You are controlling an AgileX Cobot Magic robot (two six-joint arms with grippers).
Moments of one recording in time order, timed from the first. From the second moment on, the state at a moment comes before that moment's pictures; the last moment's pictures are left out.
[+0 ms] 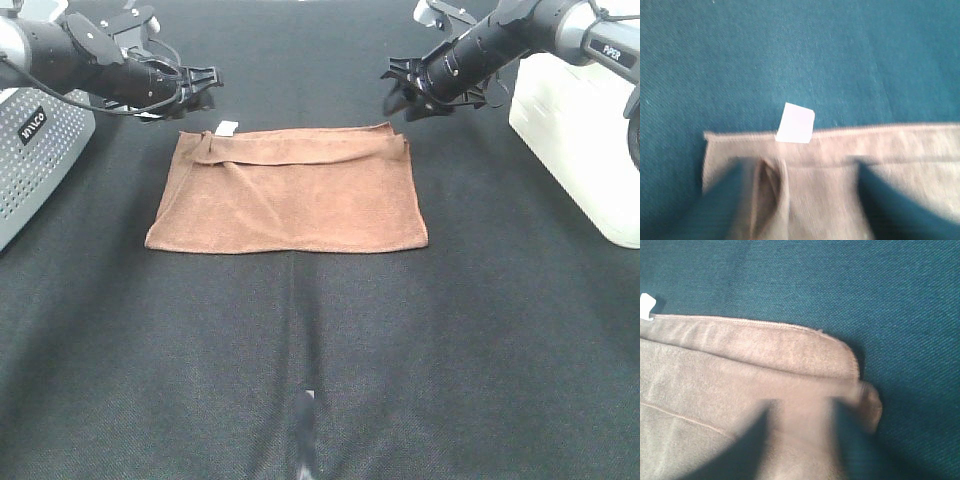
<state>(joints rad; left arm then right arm) -0.15 2.46 -1.95 -0.64 0.28 0.26 0.13 2.64 -2.42 0.59 0.83 -0.27</state>
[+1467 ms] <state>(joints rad) -0.09 2.25 -1.62 -0.46 0.86 0.04 0.13 2.31 -1.80 0.49 1.09 -0.16</state>
